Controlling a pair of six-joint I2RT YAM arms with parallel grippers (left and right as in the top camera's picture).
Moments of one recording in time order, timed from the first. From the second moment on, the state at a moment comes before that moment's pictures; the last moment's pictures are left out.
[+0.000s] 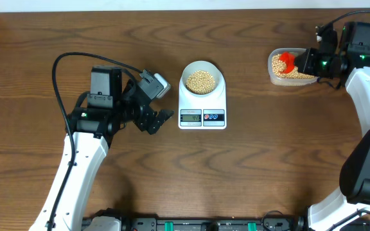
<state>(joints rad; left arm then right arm) -0.13 1.28 1.04 -0.69 0.52 0.56 -0.17 1.83 1.42 -0.58 -0.47 0.11</state>
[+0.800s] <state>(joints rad) -0.13 1.28 1.04 -0.69 0.52 0.56 -0.24 1.83 1.42 -0.58 -0.47 0.10</state>
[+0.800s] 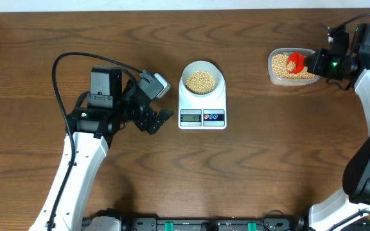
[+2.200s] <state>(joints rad) -0.13 1.28 1.04 -0.69 0.52 0.56 0.04 1.76 1.42 -0.40 -0.75 0.10</state>
